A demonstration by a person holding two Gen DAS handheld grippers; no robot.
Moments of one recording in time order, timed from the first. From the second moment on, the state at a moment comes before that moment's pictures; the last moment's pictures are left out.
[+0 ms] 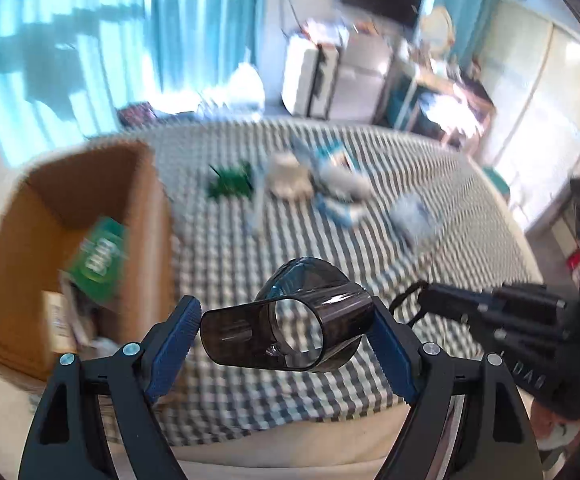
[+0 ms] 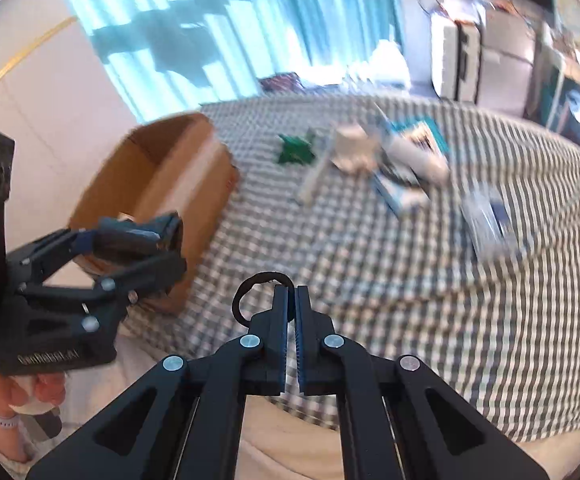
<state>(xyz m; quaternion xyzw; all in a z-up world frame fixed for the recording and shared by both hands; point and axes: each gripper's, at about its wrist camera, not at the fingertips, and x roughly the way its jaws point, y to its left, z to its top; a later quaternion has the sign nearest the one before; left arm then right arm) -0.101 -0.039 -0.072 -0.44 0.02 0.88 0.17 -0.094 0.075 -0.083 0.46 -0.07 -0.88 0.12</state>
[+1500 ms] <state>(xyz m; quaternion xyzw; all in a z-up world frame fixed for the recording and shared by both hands) -0.097 -0.140 -0.032 -0.40 -0.04 0.92 0.01 -0.105 -0.010 0.014 0.33 -0.01 -0.94 0.06</state>
